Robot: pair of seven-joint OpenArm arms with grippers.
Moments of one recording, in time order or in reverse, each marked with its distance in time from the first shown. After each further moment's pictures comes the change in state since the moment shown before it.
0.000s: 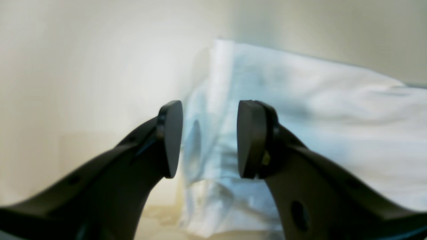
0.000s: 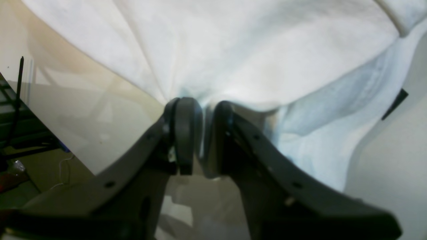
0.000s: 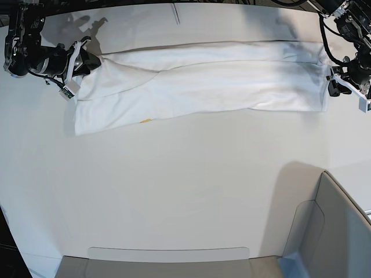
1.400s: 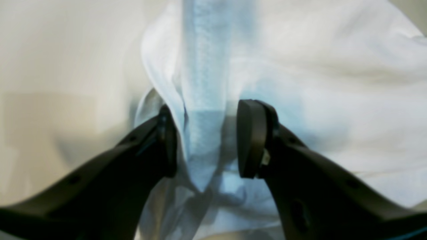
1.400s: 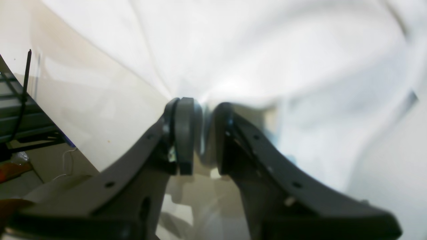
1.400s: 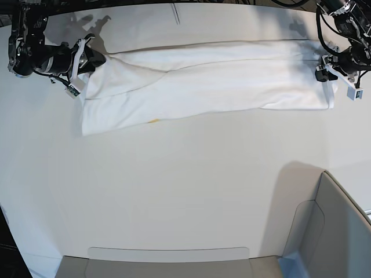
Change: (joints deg) left arm 3.3 -2.7 3.5 -12.8 -2.5 -0.4 -2.3; right arm 0.0 0.3 -2.6 0.0 0.0 0.0 0.0
